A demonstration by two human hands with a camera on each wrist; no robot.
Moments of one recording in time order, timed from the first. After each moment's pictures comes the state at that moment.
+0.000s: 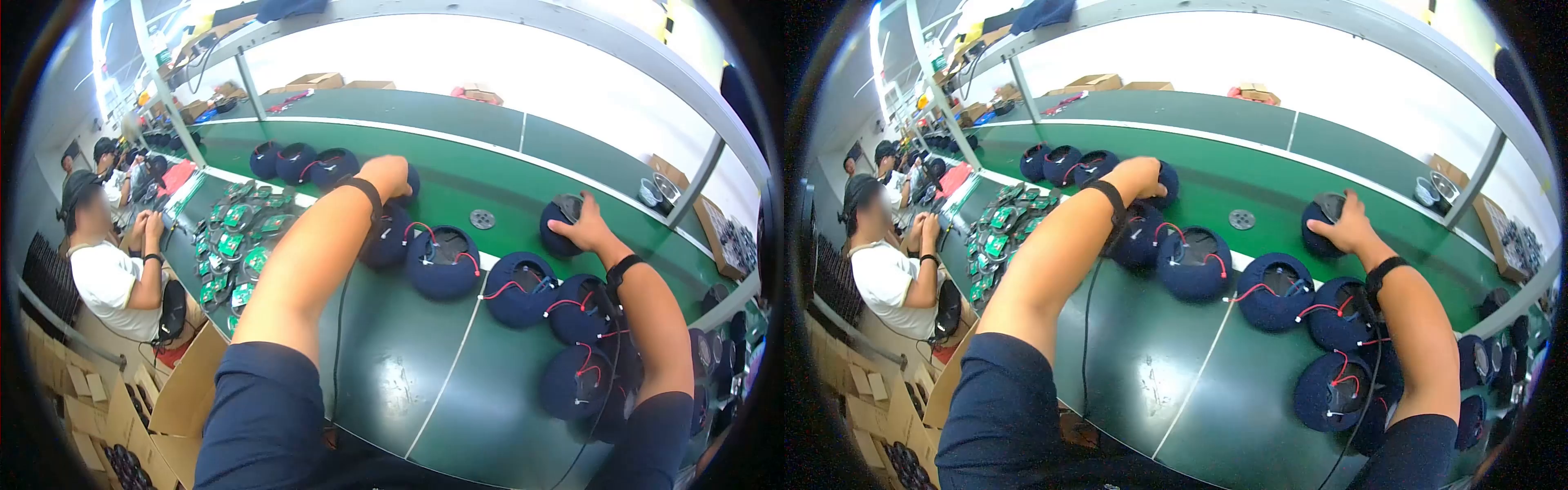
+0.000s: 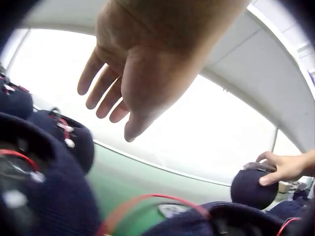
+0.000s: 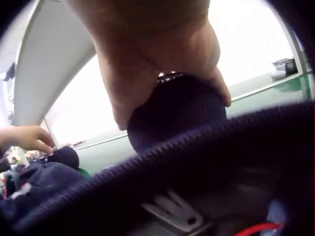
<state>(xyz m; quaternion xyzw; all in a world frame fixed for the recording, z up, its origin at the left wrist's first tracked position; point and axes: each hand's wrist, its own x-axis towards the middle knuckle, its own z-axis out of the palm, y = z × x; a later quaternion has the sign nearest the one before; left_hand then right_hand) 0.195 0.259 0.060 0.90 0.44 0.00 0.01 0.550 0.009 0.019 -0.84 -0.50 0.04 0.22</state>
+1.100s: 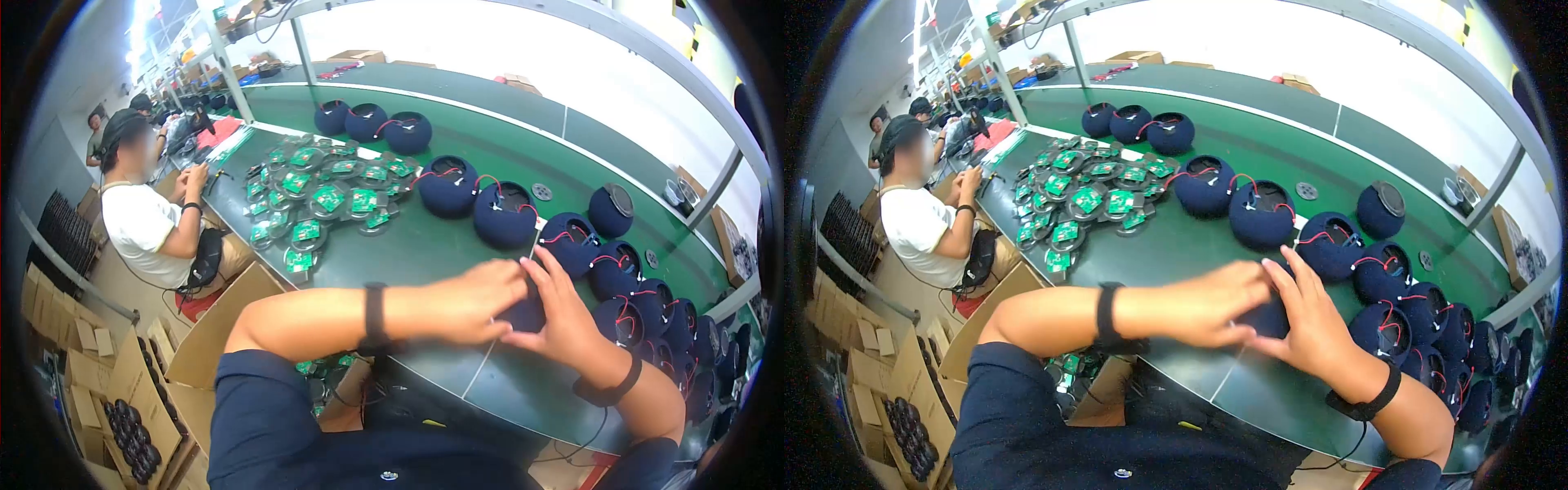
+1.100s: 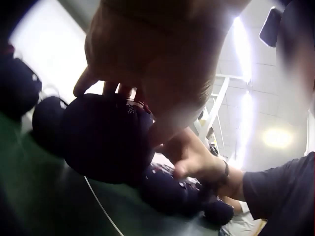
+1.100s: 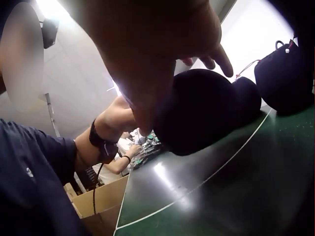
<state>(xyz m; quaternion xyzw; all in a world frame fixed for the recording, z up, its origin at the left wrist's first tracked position) 0.075 -0.016 0.013 0.94 -0.05 0.25 0.23 0.268 -0.147 0.043 -0.57 -0.78 0.07 0.24</state>
